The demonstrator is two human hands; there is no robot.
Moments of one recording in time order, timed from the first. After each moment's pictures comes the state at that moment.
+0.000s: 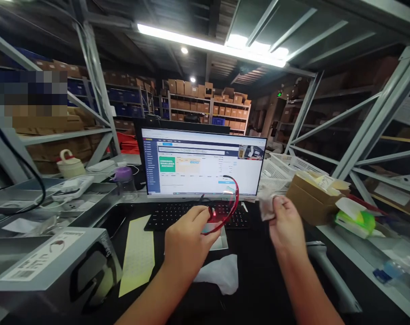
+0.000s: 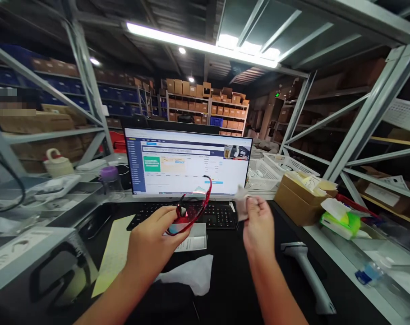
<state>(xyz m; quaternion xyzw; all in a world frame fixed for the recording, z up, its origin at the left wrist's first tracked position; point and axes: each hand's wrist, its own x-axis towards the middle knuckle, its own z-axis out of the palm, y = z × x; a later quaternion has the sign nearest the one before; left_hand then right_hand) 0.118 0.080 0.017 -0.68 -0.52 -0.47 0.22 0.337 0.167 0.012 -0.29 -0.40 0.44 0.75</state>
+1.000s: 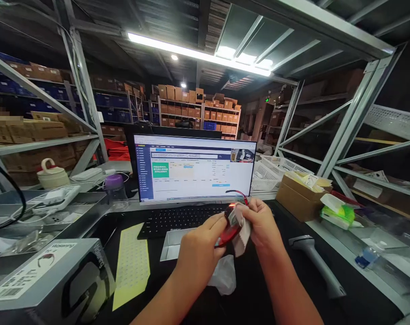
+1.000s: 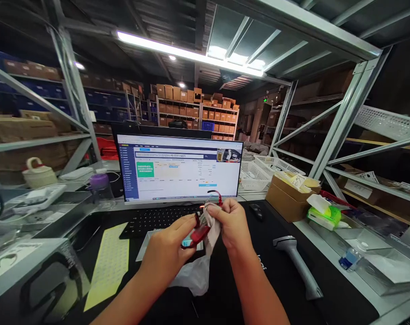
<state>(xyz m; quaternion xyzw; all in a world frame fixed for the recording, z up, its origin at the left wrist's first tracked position) 0.138 0.079 0.009 -0.77 -0.49 -0.39 0.08 0.294 0.139 0.035 -0.26 -0.44 0.57 0.64</state>
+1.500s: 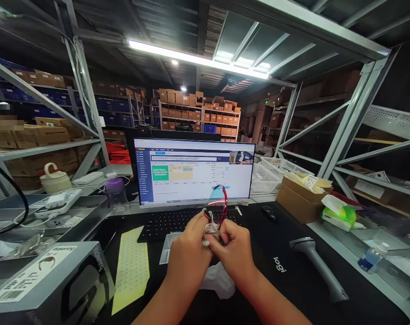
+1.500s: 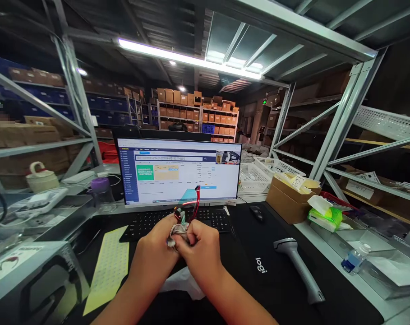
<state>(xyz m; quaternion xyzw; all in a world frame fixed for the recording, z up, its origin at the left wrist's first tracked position) 0.134 0.078 0.004 -0.66 -0.57 -0.46 0.13 0.252 0.102 0.006 -0.34 -0.69 0.24 0.59</state>
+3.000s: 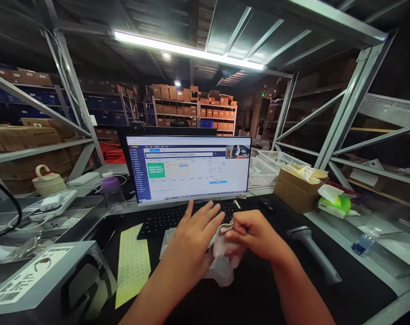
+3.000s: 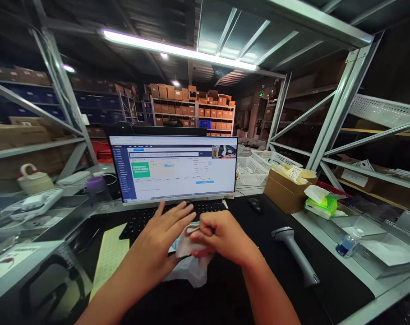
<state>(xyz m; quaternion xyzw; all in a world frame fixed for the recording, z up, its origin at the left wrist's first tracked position) 0.121 0.065 0.026 -0.83 -0.40 -0.33 0.19 0.325 0.112 0.035 -0.28 -0.82 0.30 0.39</state>
